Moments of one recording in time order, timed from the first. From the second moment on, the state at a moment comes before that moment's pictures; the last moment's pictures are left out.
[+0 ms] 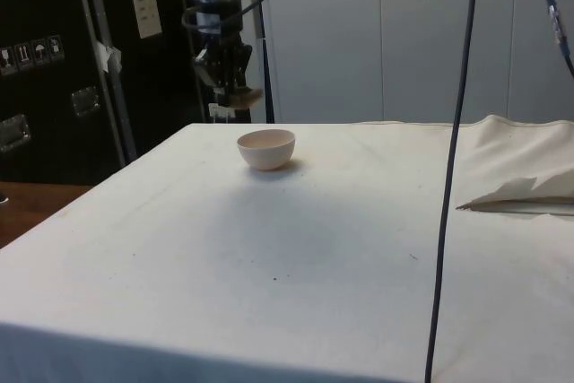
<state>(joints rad) -0.03 0.37 -0.13 -1.89 0.02 2.36 0.13</state>
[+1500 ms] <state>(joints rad) -0.03 0.36 -0.25 -1.93 0.47 2.33 -0.32</state>
